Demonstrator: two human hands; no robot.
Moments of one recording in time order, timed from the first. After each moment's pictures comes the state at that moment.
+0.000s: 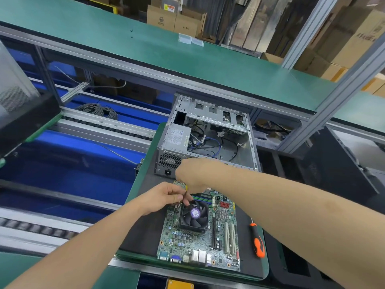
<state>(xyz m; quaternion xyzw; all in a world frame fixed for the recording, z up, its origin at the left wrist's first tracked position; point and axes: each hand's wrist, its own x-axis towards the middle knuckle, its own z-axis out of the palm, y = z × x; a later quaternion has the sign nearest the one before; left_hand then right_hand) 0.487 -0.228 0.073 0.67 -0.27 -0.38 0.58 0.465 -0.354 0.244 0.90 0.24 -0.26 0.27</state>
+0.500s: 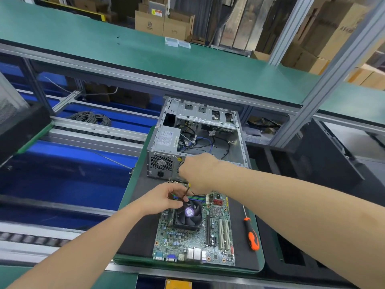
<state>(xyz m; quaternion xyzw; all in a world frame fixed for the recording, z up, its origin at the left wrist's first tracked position) 0.474 -0.244 0.101 0.73 -0.34 -0.33 0.49 0.433 -0.384 0.264 0.94 0.18 -0.20 0.23</state>
